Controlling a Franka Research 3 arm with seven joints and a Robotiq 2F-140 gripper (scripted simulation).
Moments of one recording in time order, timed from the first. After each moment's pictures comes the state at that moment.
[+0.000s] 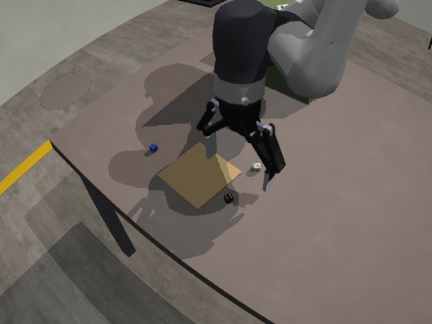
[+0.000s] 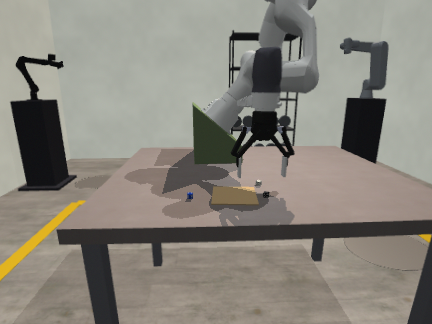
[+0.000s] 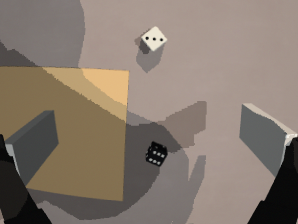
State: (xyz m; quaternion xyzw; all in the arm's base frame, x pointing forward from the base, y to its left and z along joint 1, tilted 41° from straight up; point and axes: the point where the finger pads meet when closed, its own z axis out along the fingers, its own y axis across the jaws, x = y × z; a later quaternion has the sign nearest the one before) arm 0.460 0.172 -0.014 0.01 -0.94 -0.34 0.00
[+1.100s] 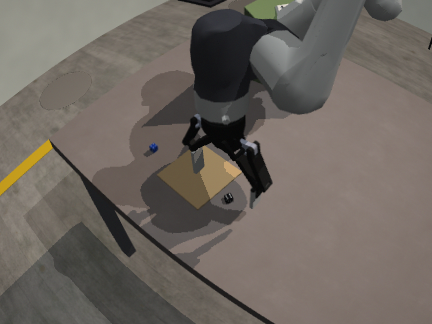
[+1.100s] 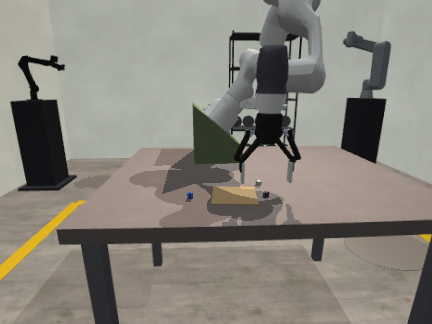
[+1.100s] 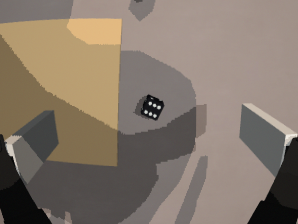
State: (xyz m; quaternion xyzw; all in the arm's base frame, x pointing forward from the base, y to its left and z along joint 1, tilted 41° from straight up) arm 0.508 0.176 -0.014 0.00 -0.94 -0.35 0.01
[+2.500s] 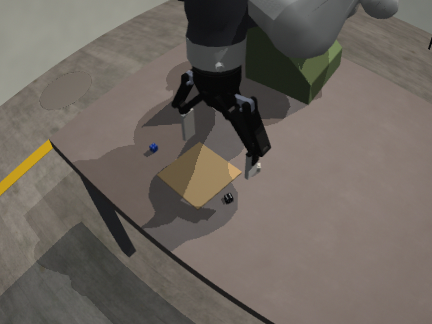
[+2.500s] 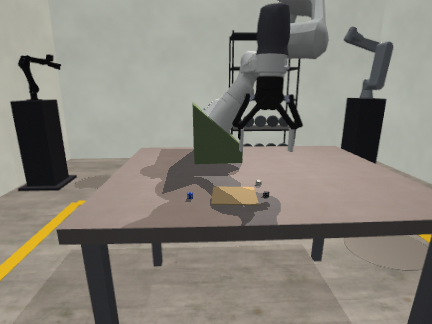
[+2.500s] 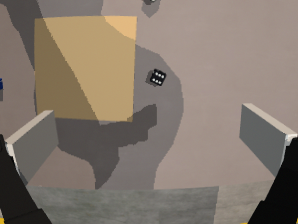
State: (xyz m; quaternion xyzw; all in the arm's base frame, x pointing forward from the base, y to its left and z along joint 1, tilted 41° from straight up) arm 0.519 0.105 0.057 -0.01 -0.94 -0.34 0.00
